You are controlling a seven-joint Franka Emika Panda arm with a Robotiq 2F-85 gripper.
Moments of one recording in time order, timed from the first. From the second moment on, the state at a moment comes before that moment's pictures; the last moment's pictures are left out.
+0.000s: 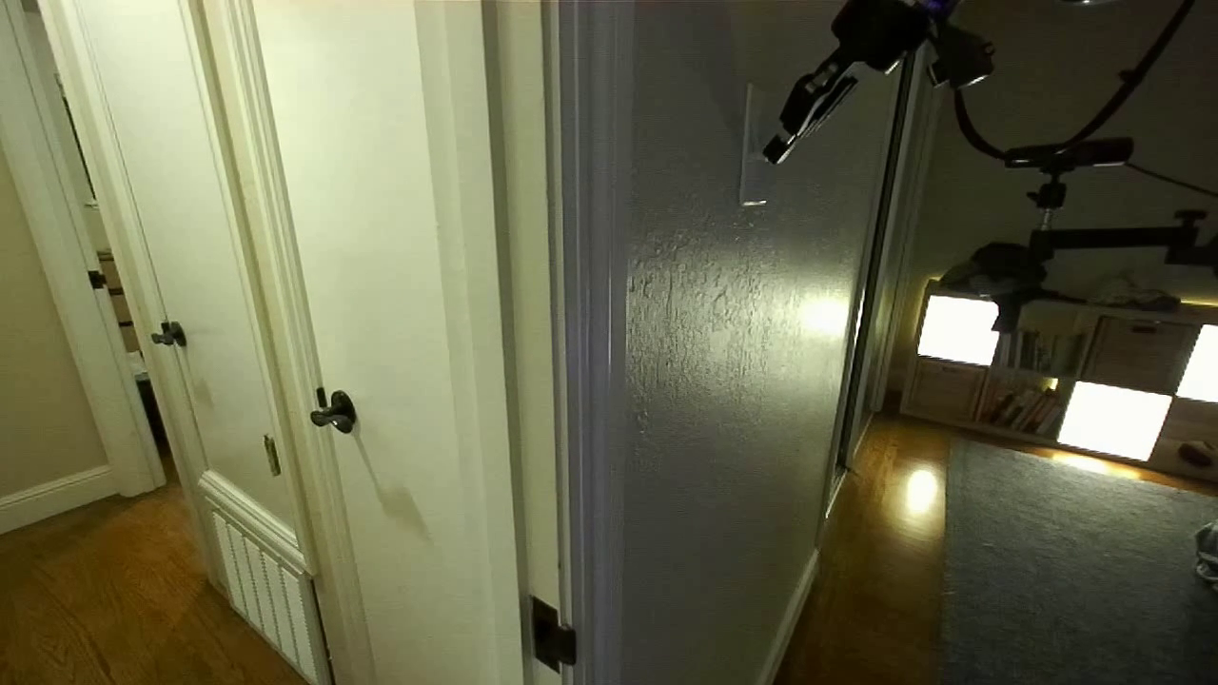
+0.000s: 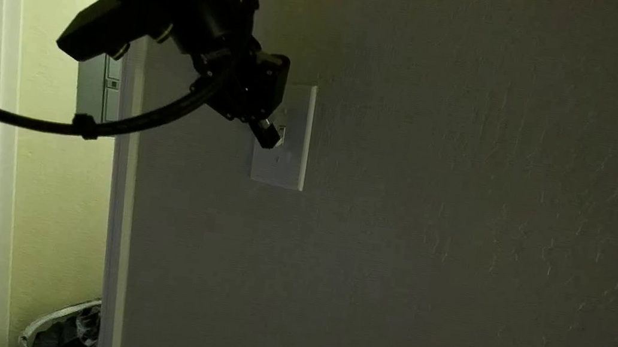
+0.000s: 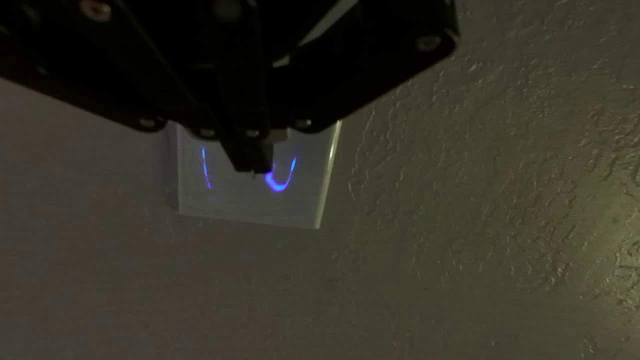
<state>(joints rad) -0.04 -0.08 -0.05 -2.19 -0.10 2.87 -0.14</state>
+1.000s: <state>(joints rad) -0.01 -0.17 -0.09 -2.18 0.13 1.96 -0.46</state>
